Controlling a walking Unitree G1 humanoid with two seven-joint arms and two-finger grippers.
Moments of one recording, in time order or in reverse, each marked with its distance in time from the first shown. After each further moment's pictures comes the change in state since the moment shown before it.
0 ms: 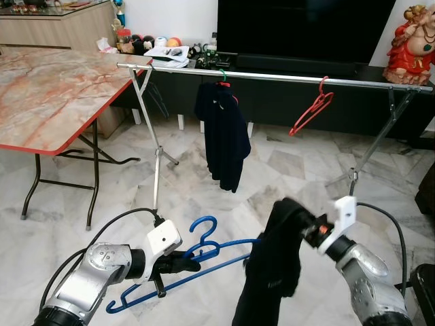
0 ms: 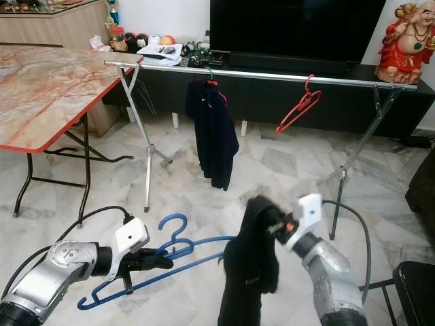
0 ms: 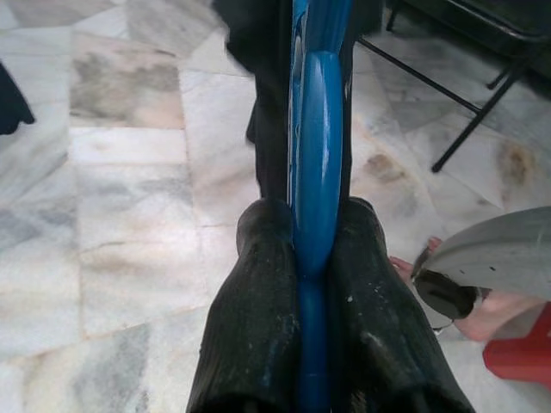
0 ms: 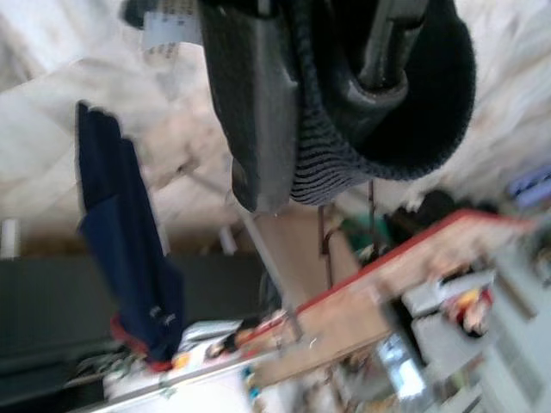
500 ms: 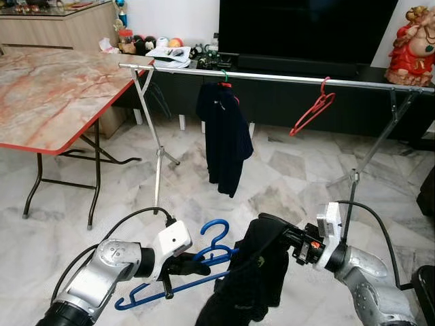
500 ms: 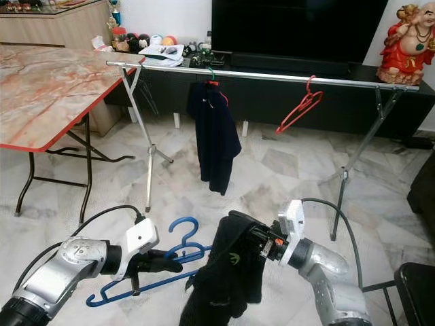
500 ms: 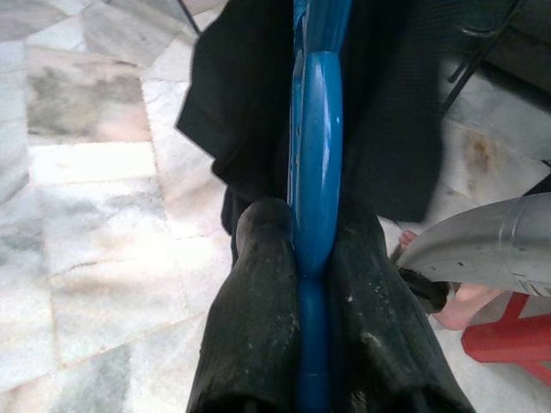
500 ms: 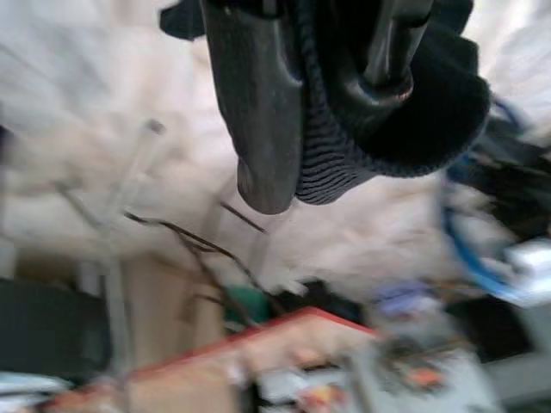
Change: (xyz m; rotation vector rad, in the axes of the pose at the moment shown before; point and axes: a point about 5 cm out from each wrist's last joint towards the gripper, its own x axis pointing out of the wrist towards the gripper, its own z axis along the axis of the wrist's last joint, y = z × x) left arm 0.009 -0.005 0.010 0.030 -0.002 -0.092; right arm -0.009 0.029 -0.015 -0.115 0.215 0.382
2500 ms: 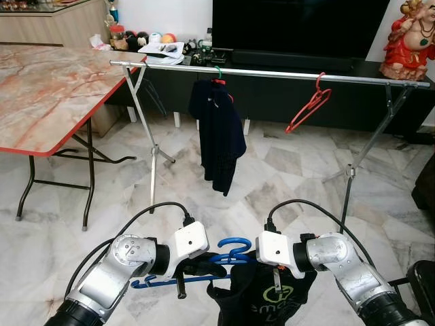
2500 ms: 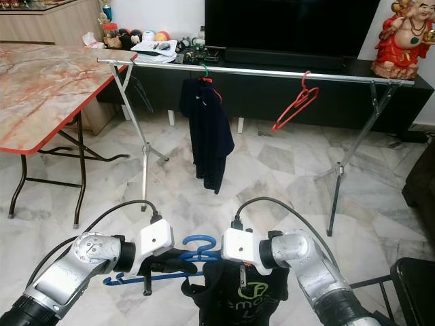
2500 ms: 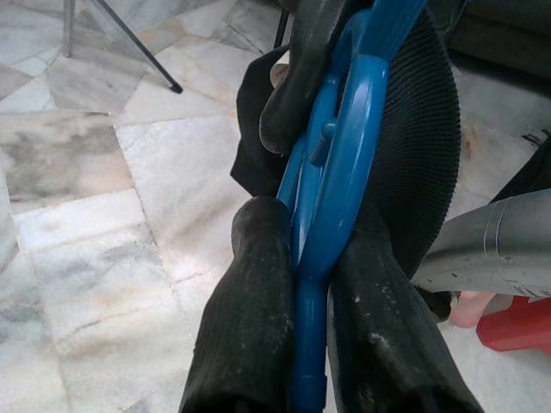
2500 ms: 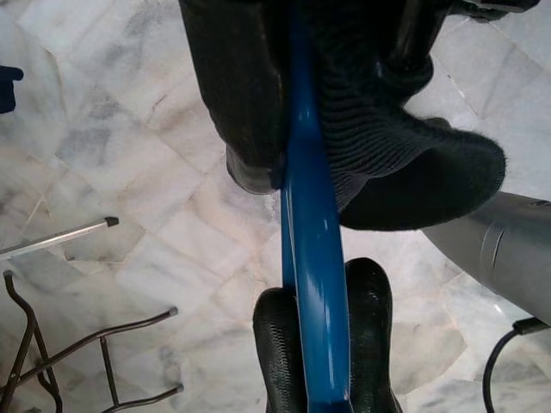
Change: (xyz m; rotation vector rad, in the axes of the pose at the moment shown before) left arm 0.018 -0.016 0.028 0.144 -0.040 -0.080; right arm 0.036 0.027 -0.009 -0.574 0.563 0.435
